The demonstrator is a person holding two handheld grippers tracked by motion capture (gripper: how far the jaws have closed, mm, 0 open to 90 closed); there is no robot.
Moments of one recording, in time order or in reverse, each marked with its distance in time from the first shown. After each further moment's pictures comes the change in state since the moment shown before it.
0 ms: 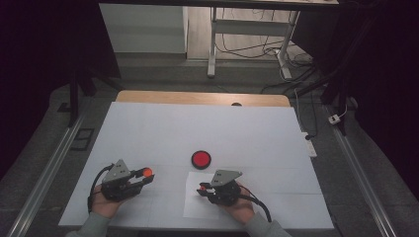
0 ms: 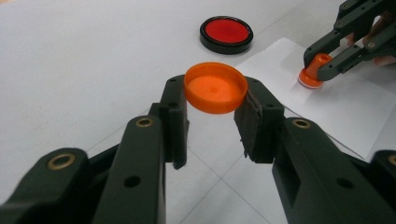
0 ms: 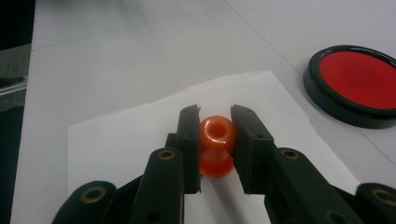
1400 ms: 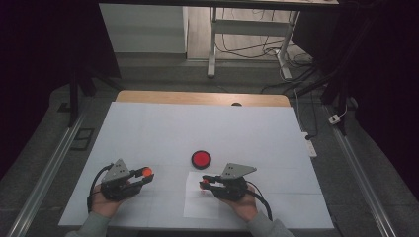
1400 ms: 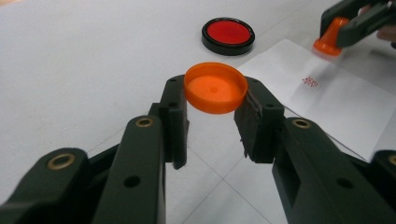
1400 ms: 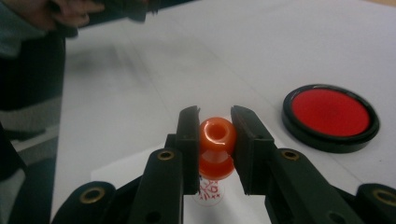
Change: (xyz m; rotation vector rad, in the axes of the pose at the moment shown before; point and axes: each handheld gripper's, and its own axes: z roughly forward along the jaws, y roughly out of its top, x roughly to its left) left arm 0.001 0.000 0.000 -0.004 0.002 -0.003; right arm -0.012 0.006 -0.023 -0.190 0.026 0.114
